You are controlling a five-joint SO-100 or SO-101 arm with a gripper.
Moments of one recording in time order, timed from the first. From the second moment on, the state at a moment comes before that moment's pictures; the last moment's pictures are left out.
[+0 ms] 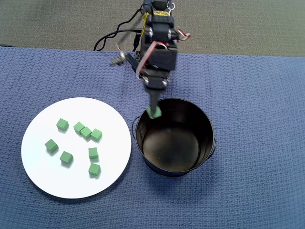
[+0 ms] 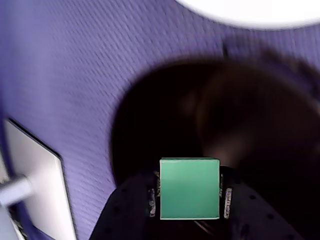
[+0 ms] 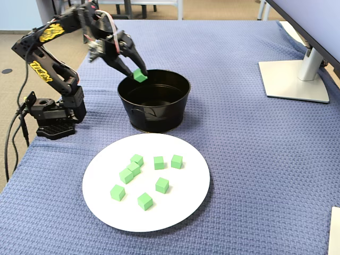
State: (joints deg) arm -3.0 125.6 105.7 71.2 1.8
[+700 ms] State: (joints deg) arm 18.6 129.6 115.4 52.7 -38.8
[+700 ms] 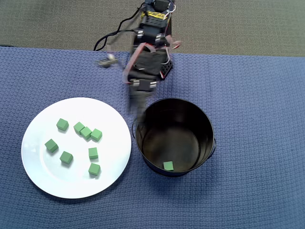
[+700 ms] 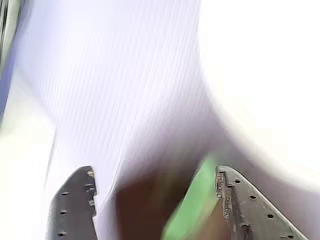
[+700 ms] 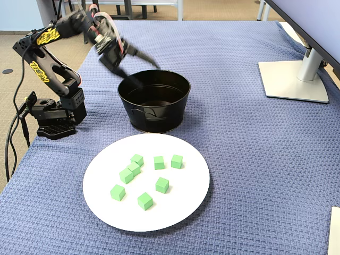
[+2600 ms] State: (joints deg) arm 32.4 66.9 81.8 69.7 0.4
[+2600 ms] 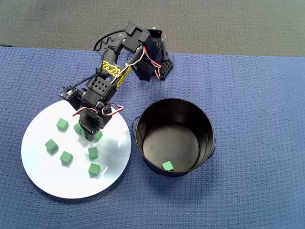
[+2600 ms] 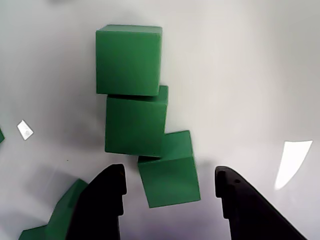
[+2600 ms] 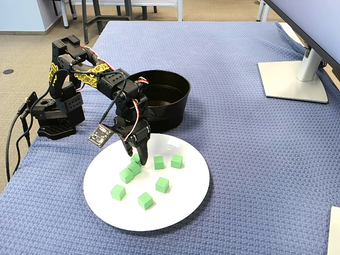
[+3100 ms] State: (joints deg) arm 32.4 67.0 81.7 68.6 -1.4
